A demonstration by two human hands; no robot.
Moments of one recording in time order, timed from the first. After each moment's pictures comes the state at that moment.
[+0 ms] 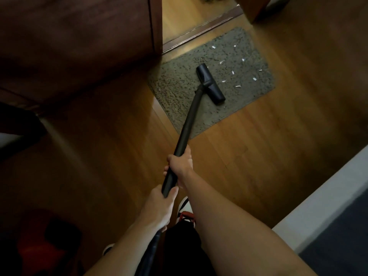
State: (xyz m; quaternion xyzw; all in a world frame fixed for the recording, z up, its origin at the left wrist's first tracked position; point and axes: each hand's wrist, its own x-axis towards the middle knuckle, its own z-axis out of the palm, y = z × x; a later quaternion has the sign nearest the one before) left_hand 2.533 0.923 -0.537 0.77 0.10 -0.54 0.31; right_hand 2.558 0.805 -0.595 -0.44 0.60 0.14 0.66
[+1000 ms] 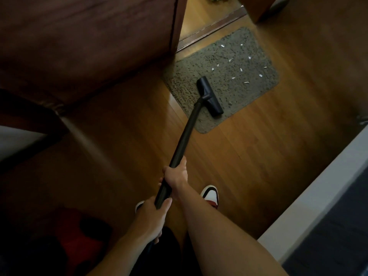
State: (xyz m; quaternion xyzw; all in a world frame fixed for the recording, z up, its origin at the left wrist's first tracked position) left_hand 2.579 1.089 -0.523 0.72 0.12 -0.61 0.32; right_hand 2.587 0.968 -0.574 -0.42 0.64 0.16 0.63
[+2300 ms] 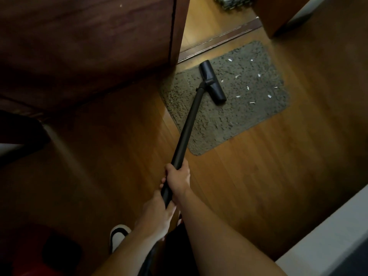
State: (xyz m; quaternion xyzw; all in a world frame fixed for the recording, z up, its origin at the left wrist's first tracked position) left_hand 2.622 0.929 -0.544 0.80 0.06 -0.56 0.23; right_hand 2.629 0.837 -0.616 -0.45 0.58 0.11 0.67
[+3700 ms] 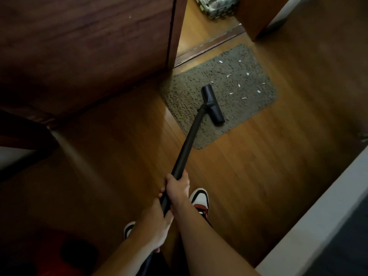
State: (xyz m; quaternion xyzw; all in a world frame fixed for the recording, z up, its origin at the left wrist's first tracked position) left_hand 2.603 1.012 -0.512 0.80 -0.02 -0.56 0.22; right_hand 2.592 0.921 -0.592 -0.39 0.63 0.06 0.66
